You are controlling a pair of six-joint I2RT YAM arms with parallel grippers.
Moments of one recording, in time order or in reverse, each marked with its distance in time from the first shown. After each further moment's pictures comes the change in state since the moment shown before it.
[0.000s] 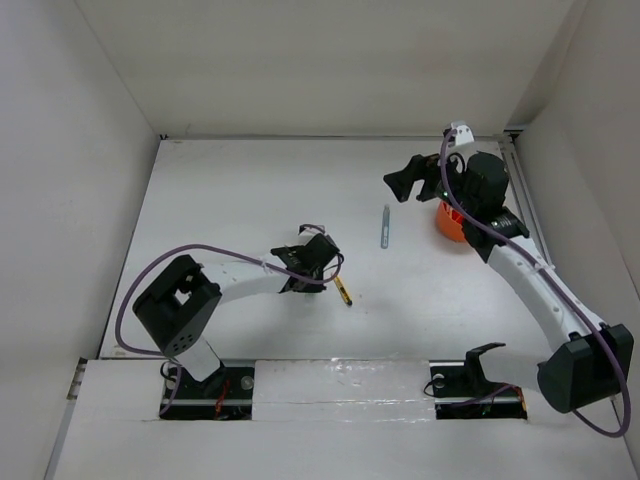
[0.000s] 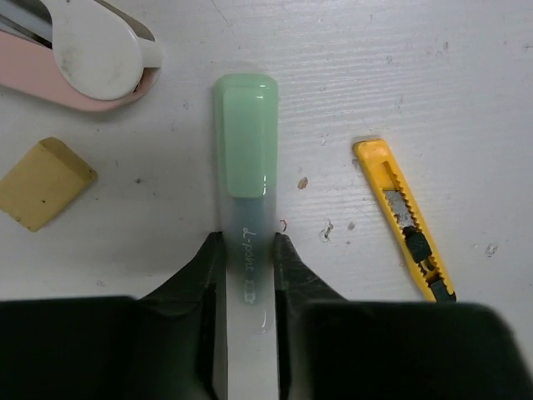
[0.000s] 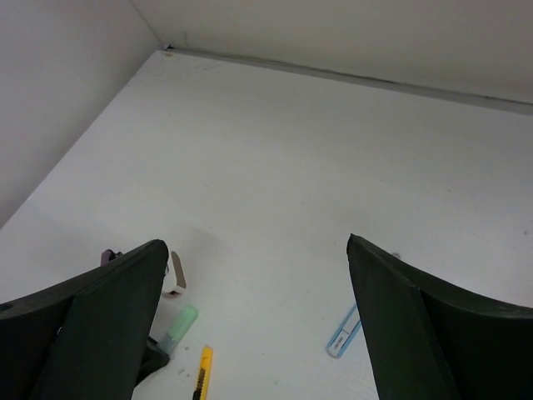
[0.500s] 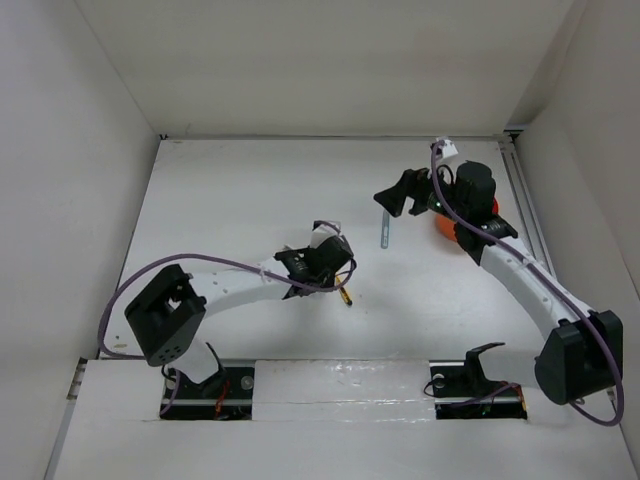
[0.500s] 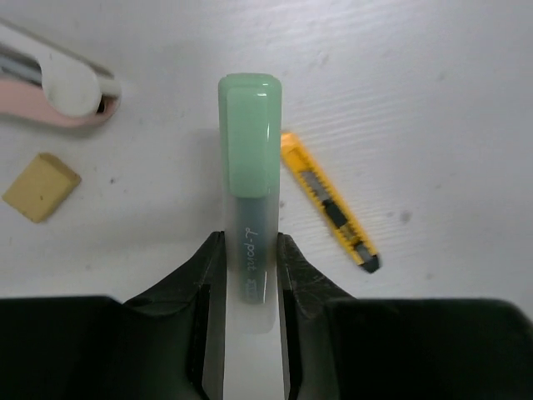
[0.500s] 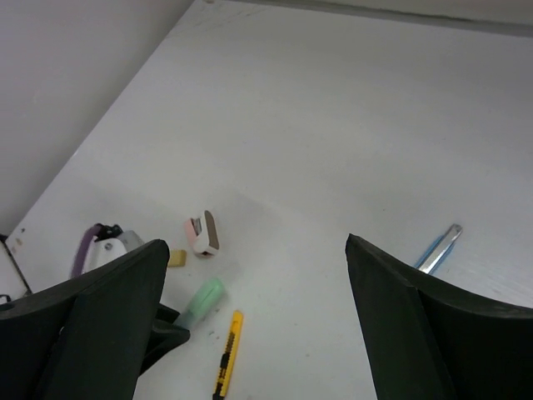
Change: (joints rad) left arm -0.101 -0.053 0.047 -0.054 -0.085 0.023; right arm -0.007 0.031 -0.063 0.046 -0.146 0.051
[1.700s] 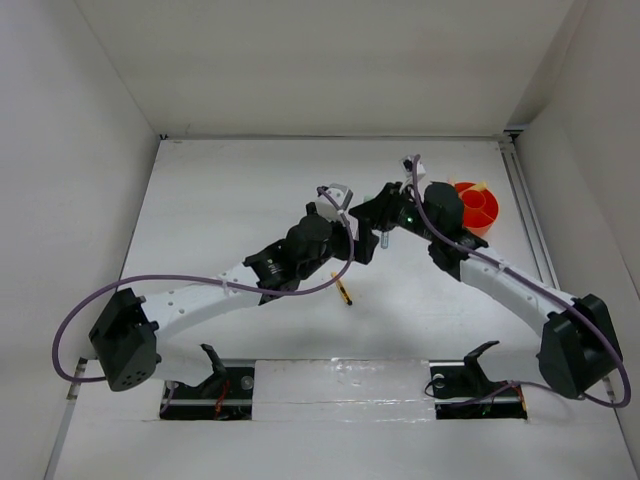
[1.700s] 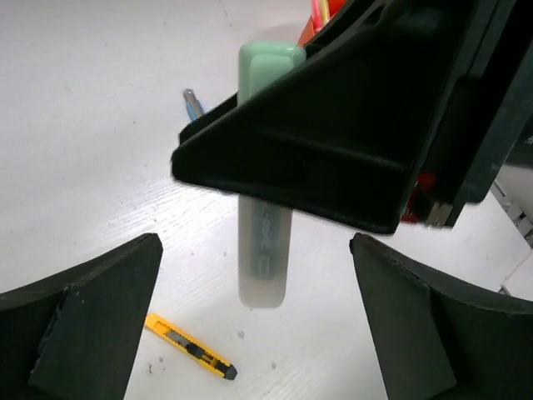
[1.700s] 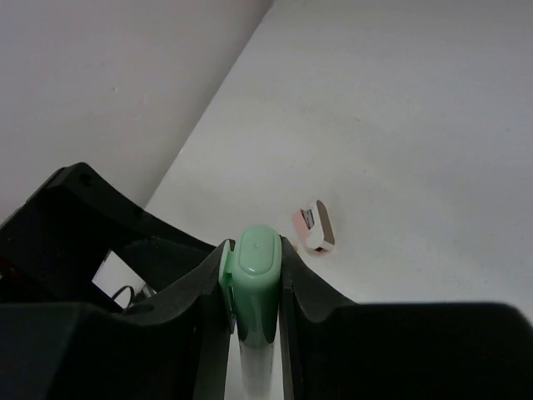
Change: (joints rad) left arm -0.014 -0.243 0.014 0.539 0.115 0.286; right arm 0.235 0.039 -0.151 0.248 0.073 0.335
